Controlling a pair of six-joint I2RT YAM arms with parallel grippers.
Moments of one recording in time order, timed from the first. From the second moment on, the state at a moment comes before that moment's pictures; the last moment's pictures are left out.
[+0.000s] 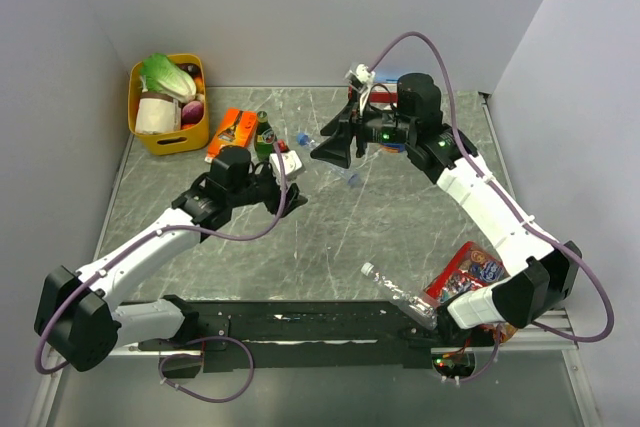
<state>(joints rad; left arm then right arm) -0.60 1.18 0.87 -0.09 0.44 0.28 0.50 1.40 1.45 -0.30 -0.82 0.06</state>
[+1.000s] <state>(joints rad) -0.59 1.11 0.72 -0.11 0.32 0.25 0.37 1.34 1.32 -0.39 -0.60 -0.26</state>
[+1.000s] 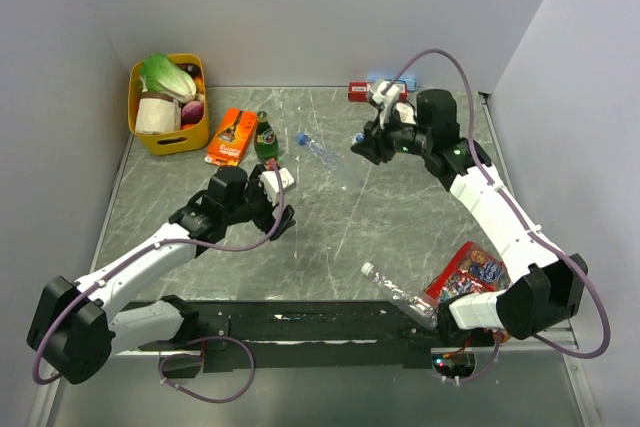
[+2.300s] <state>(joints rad) -0.55 1.13 0.70 -0.11 0.34 0.25 0.16 1.33 1.07 -0.32 -0.47 -0.35</state>
